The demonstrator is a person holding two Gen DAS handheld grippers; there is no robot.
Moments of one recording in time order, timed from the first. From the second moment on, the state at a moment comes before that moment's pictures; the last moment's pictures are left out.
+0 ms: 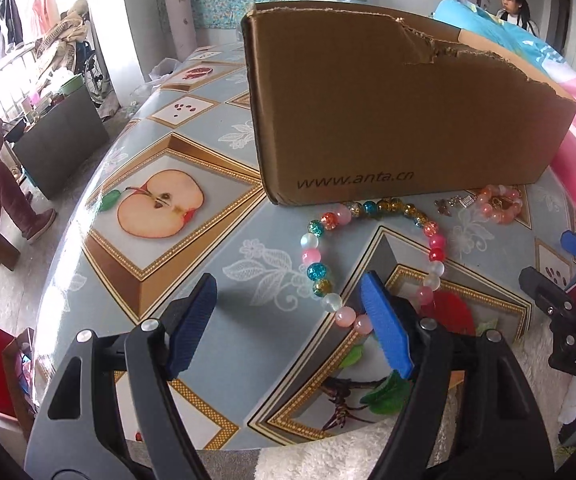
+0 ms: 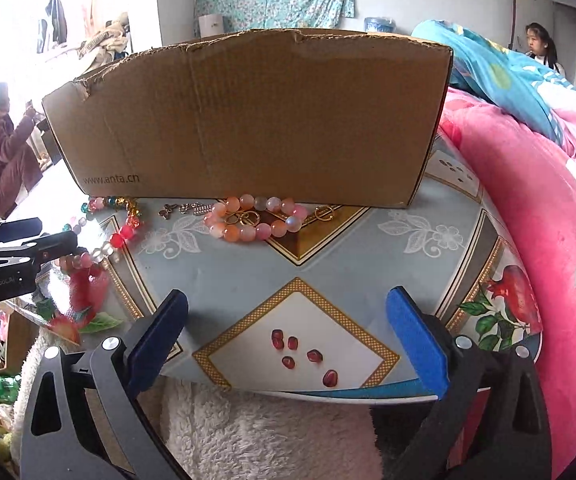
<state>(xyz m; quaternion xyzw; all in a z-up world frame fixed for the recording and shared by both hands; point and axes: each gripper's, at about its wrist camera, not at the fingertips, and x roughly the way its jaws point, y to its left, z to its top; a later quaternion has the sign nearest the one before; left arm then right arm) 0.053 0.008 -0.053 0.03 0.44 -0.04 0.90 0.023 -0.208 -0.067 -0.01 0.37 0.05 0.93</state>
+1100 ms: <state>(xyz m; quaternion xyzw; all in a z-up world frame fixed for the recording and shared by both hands) 0.041 0.040 -0.048 -0.03 0.38 -0.13 0.91 0.073 -0.137 -0.025 0.04 0.43 0.25 0.87</state>
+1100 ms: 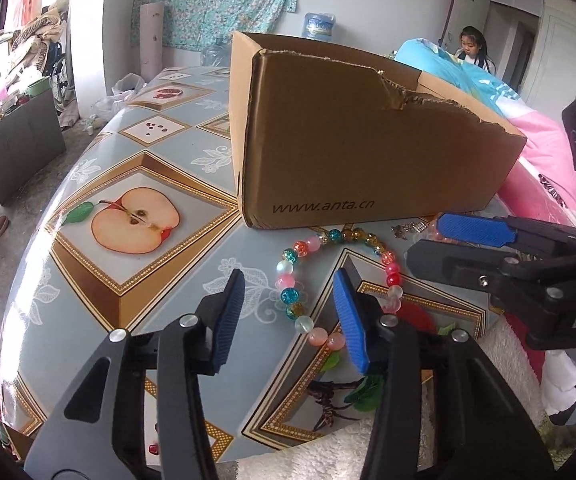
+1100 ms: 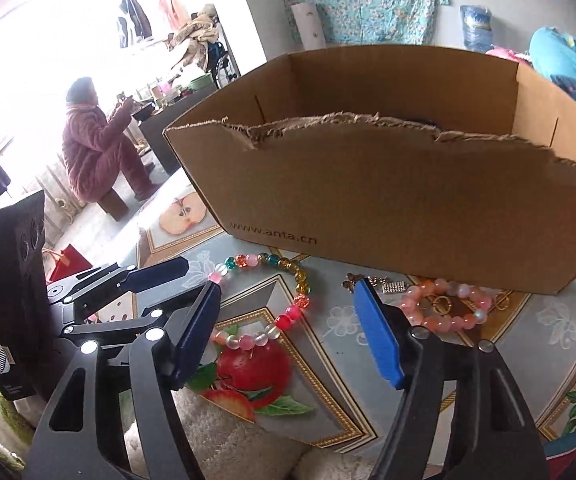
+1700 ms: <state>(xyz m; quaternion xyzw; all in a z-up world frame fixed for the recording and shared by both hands) 0.063 0.032 -0.054 -0.03 0.41 -0.14 0.90 0.091 -0.125 -0.047 0.02 0.48 0.23 0.85</state>
